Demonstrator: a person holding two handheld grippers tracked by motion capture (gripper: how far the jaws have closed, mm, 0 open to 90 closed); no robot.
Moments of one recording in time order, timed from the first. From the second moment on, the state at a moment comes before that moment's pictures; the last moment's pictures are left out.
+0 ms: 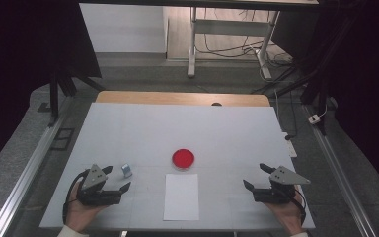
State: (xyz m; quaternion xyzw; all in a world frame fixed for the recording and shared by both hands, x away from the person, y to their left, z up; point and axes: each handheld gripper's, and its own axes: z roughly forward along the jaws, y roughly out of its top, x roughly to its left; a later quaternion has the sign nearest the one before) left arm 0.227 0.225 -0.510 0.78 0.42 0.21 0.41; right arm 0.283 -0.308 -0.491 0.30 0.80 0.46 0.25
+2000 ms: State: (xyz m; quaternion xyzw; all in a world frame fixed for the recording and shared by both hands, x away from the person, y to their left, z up) left arm 0.255 0.224 -0.479 0.80 0.43 0.18 0.39; right arm 0.284 -0.302 -0.499 0.30 0.81 0.45 0.24
